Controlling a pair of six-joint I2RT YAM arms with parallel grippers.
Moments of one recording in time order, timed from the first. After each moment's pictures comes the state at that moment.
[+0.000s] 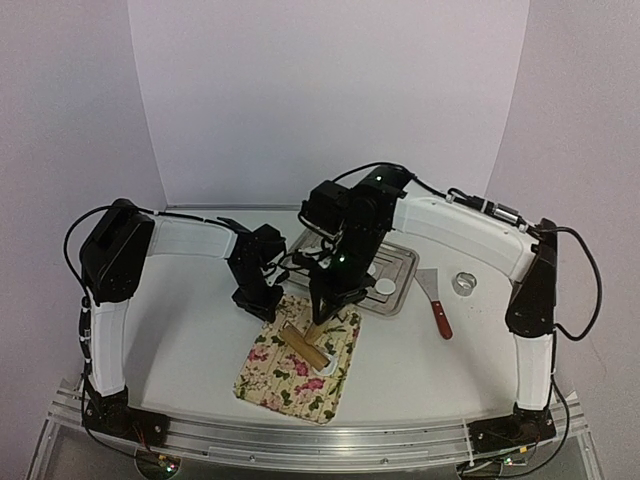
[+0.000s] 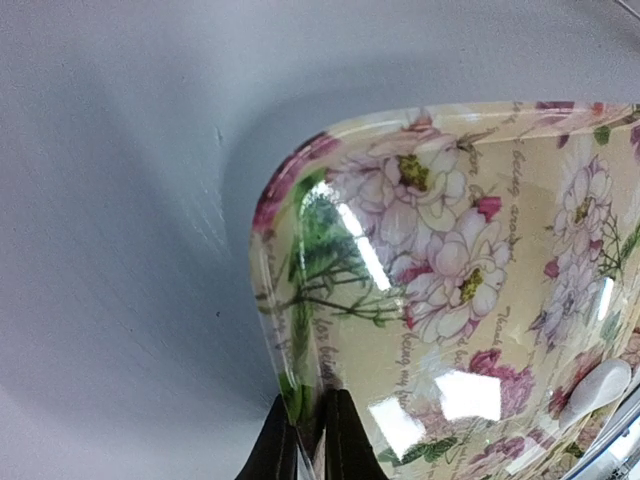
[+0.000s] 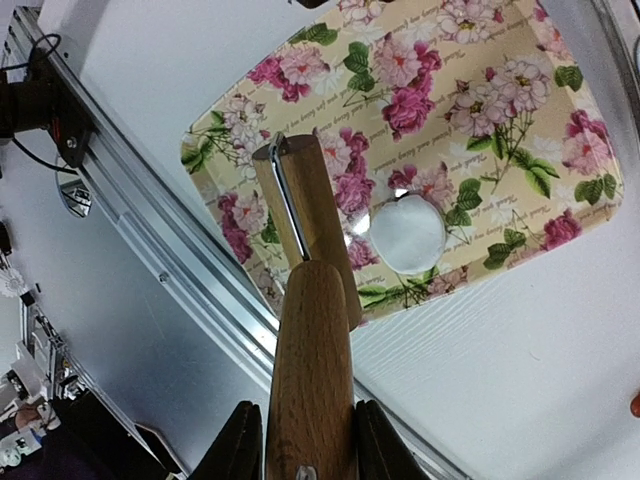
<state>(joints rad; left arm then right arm) -0.71 2.07 1.45 -0.80 0.20 -0.27 1.00 2.07 2.09 -1.41 -0.34 0.29</state>
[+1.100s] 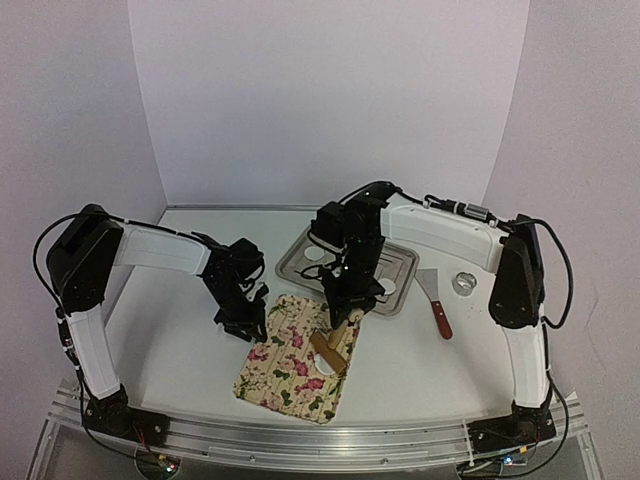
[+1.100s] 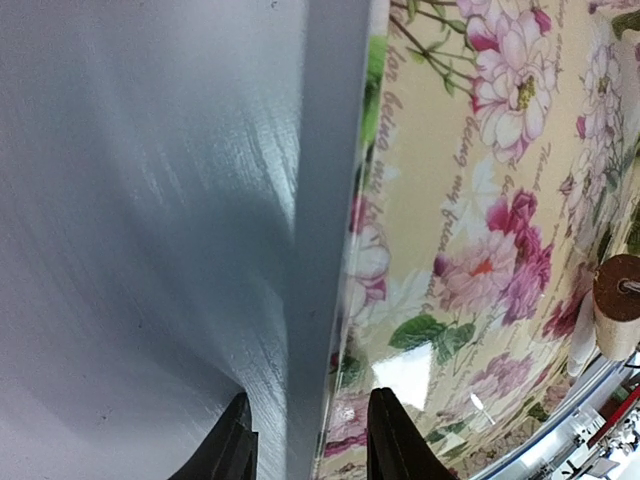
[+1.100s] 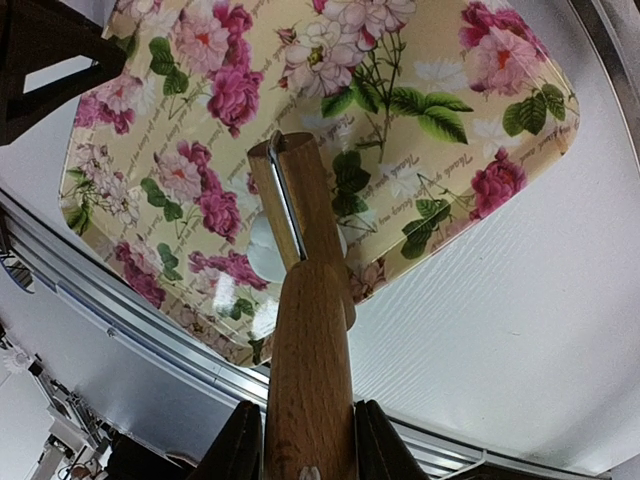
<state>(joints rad) -0.71 1.87 1.15 -0.70 0.33 -0.47 0.91 2.15 2.01 -1.42 -0.30 0.45</state>
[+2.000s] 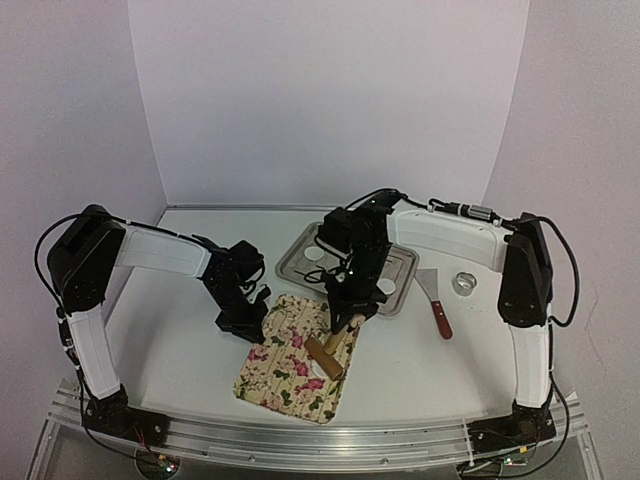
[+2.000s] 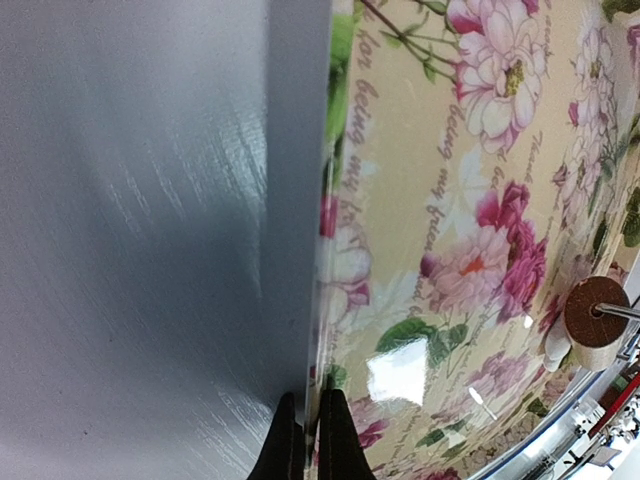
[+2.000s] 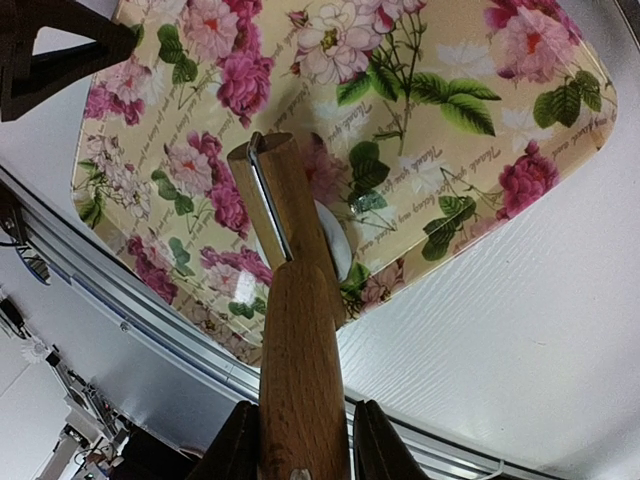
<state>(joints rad) -0.71 1.88 1.13 -0.66 0.36 -0.46 0.90 2.12 1.88 -1.33 -0.36 0.45</state>
